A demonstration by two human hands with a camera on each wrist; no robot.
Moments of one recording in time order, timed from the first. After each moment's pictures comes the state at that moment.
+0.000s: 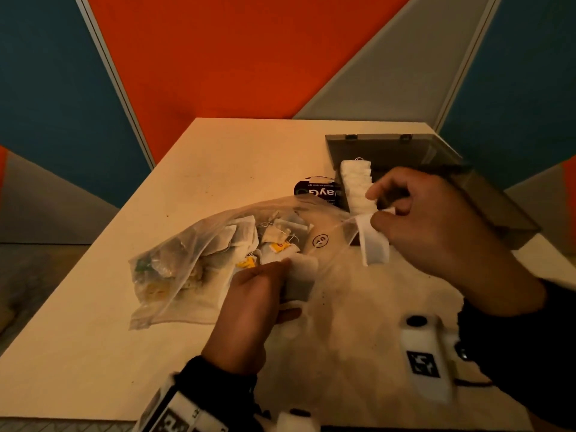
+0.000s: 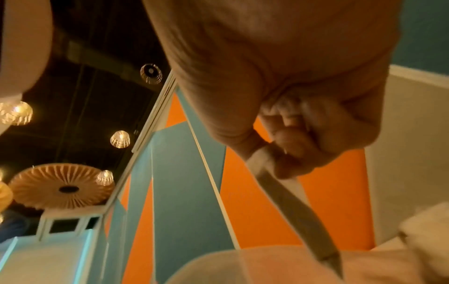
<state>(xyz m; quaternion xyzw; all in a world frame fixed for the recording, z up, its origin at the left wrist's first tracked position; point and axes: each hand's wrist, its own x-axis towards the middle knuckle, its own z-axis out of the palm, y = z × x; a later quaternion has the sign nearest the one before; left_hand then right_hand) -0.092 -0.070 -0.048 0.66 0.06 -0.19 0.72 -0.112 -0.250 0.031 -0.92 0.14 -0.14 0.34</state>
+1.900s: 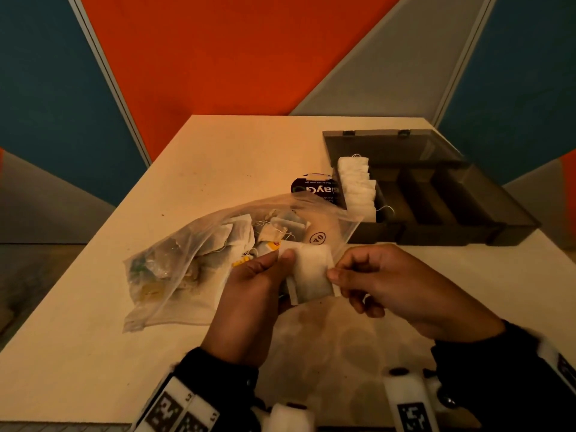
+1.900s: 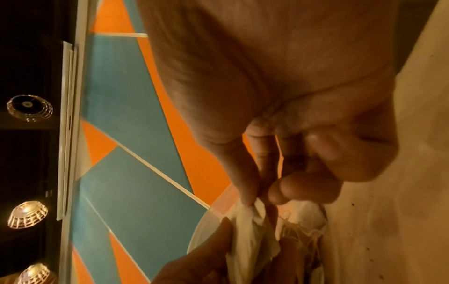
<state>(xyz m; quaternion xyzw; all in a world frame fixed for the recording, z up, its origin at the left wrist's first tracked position) -0.084 -0.078 -0.055 0.57 0.02 -0.20 0.80 -0.121 -0.248 -0.027 -0.80 0.12 0.12 0.58</state>
